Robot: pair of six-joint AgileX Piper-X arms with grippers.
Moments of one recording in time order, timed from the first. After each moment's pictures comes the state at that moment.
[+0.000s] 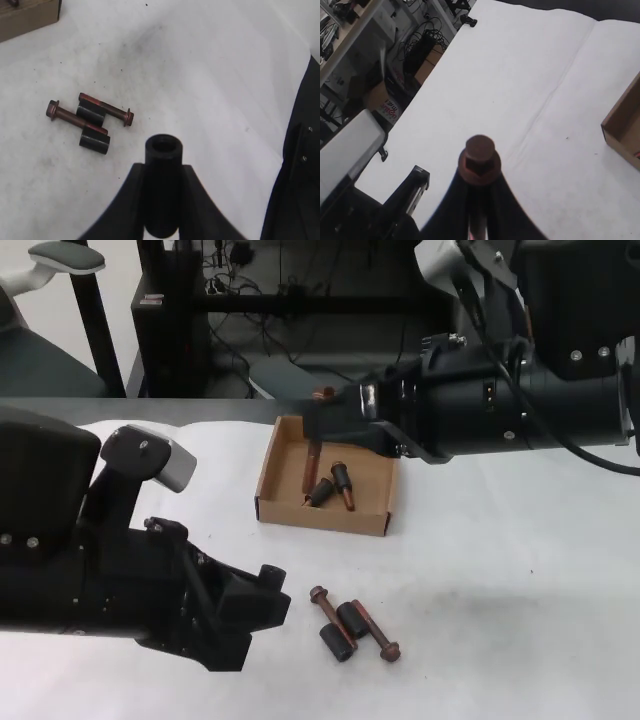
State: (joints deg) left arm -28.0 60.4 -34.7 20.7 33.3 -1.0; right arm 35.4 77.3 -58.7 13.3 -25.3 22.4
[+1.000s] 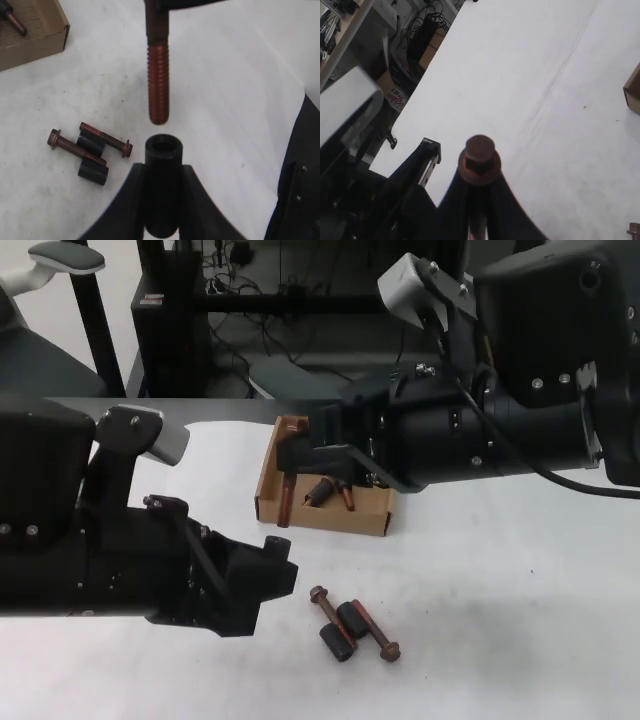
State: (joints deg) left arm -28.0 60.4 -34.7 15.1 32.7 -6.4; right arm 39.0 78.6 -58.7 14.5 -23.6 27.1
